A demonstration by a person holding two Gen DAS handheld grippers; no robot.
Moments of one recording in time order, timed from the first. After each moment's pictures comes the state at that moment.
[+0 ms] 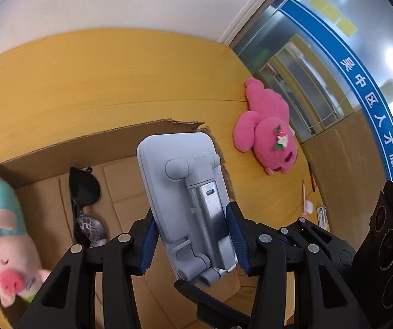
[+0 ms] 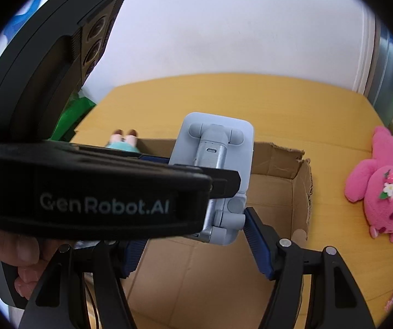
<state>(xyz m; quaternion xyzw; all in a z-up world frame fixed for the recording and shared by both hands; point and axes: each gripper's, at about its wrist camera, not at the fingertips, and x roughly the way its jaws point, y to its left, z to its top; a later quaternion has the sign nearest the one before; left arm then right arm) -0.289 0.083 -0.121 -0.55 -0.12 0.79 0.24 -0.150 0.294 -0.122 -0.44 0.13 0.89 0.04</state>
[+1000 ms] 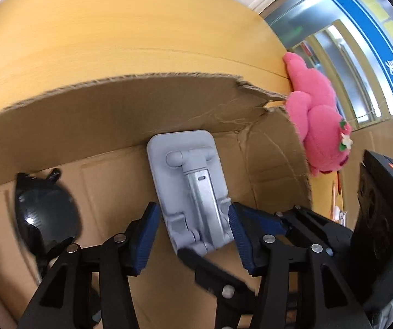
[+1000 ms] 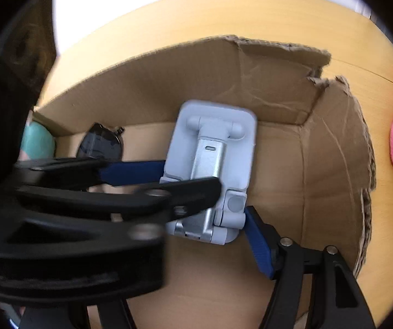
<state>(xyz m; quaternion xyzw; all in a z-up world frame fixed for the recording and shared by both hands) -0.353 0.104 -0.244 -0.61 -0.13 0.74 0.23 -0.218 0.362 -0.263 -0.57 0.19 0.80 0.06</state>
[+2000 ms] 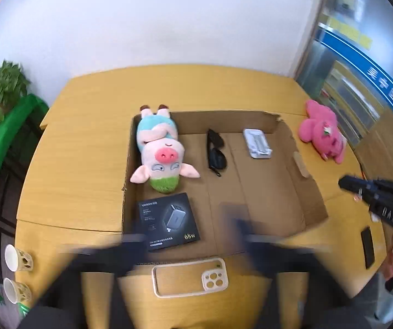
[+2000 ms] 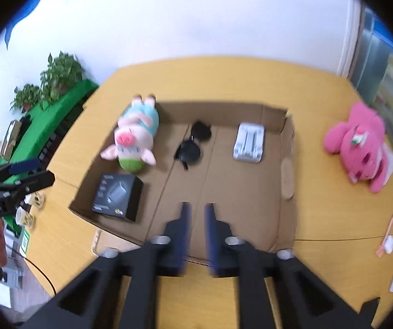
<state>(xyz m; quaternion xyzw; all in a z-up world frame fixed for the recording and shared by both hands) -0.018 -0.039 -0.033 -0.47 -0.05 0.88 0.03 -0.033 0.238 -0.058 -0.46 0.12 0.88 0.06</state>
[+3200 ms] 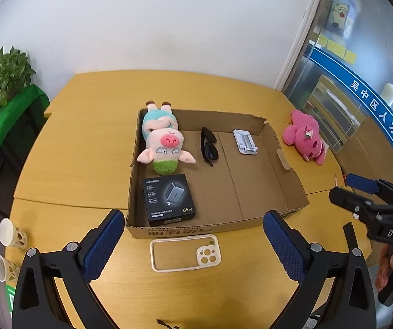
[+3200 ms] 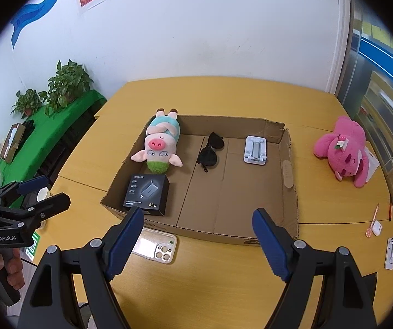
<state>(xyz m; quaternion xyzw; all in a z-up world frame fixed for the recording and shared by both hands) 0.057 -0.072 -0.025 -0.44 -0.10 0.89 0.05 0.012 0.156 -0.017 -0.44 0.09 0.89 0.08</state>
